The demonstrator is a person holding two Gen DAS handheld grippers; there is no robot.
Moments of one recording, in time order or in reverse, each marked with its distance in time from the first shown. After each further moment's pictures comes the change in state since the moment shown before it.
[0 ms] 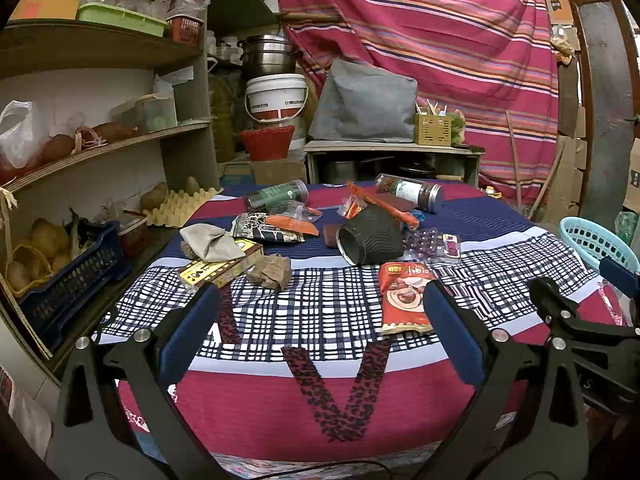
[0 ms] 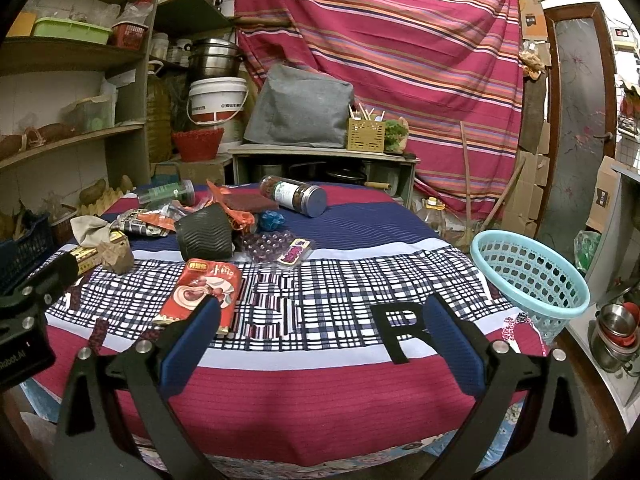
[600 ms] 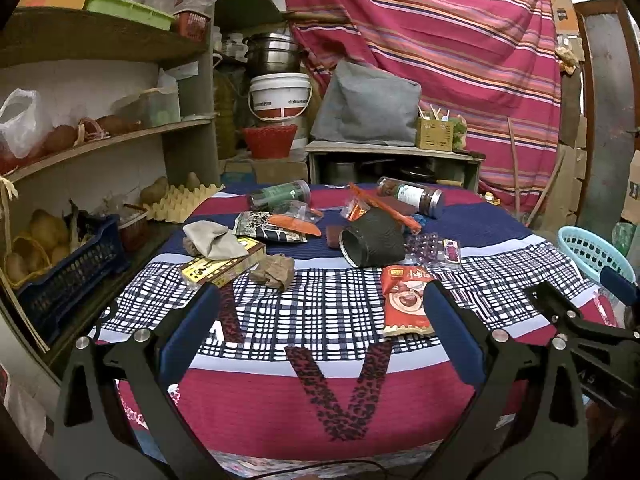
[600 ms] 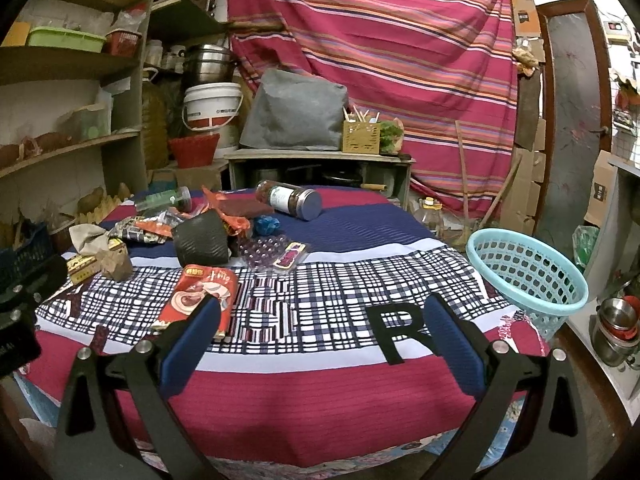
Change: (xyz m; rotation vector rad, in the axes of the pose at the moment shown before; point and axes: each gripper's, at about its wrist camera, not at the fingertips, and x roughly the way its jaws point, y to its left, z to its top) left arm 0.000 0.006 0.000 -0.038 0.006 -0.012; right arm -0.001 -0.010 0.003 0.036 -0.019 -0.012
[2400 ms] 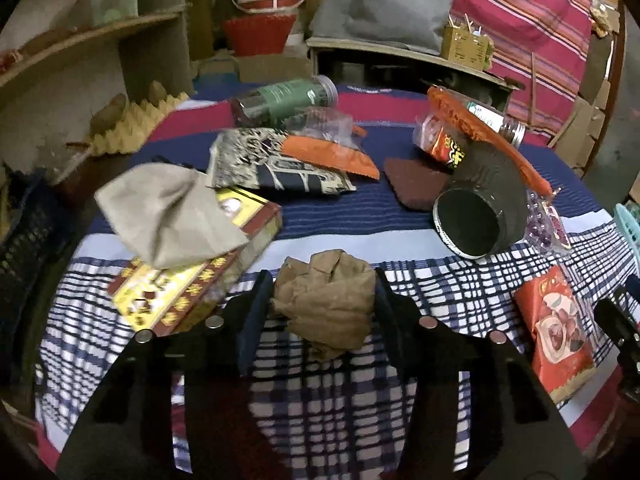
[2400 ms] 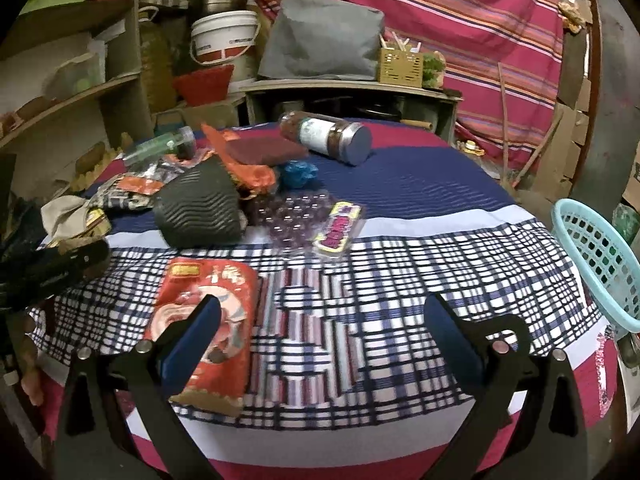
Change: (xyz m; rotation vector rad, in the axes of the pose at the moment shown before) left arm 0.194 0.065 0.015 -0.001 0.353 -0.061; right arm 0.121 0.052 0.008 -0.041 0.271 0.104
